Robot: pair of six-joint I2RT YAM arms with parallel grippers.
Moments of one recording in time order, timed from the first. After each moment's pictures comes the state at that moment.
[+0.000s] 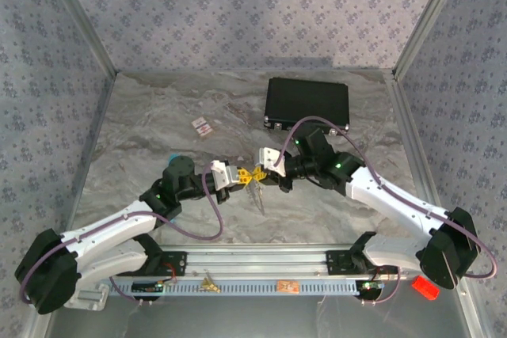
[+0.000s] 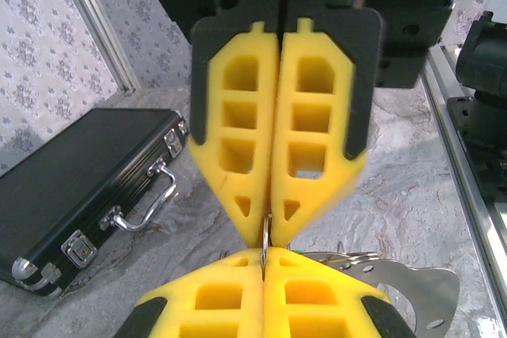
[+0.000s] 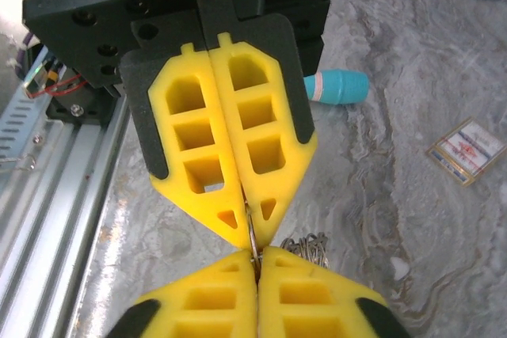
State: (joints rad) left arm -0.79 0.97 0.43 0.36 0.51 0.28; right arm 0.74 1.18 0.90 -0.35 -0.63 -0.59
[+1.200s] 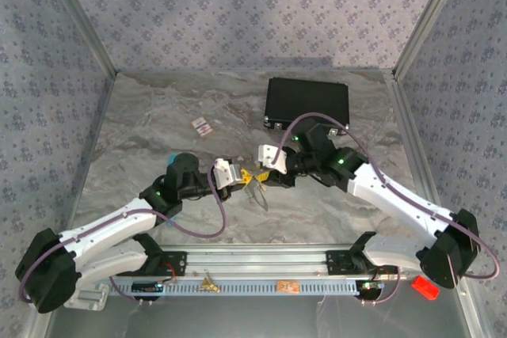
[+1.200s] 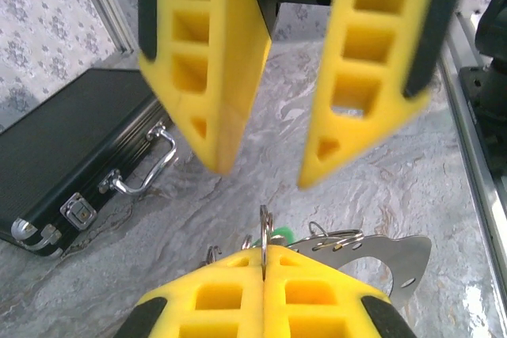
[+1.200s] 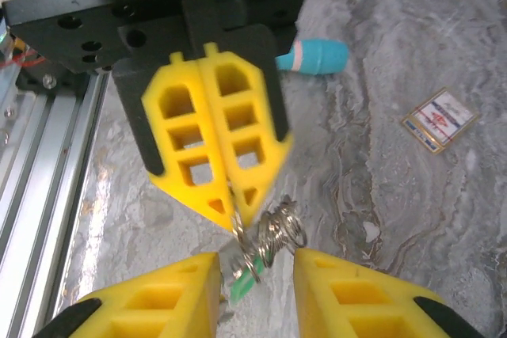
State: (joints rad) left arm -0.79 0.97 0.47 0.23 0.47 0.30; right arm 0.74 1.17 0.98 -0.49 -0.54 -0.62
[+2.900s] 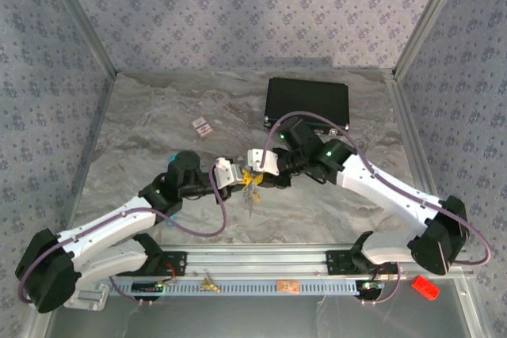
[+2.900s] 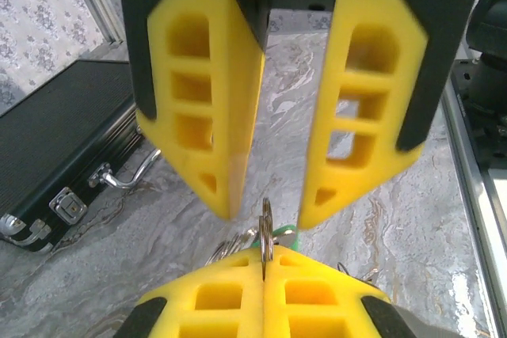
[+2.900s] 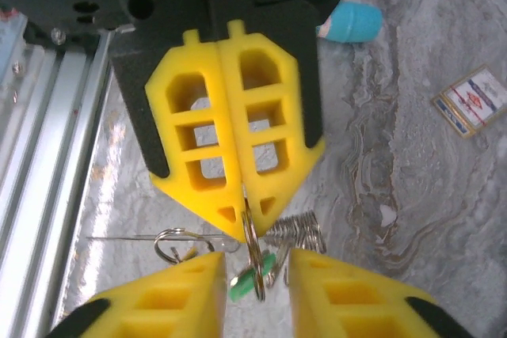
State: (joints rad) left arm -0.79 0.97 0.51 0.14 0.47 0.32; right arm 0.79 1.27 1.10 -0.66 -0.46 -0.70
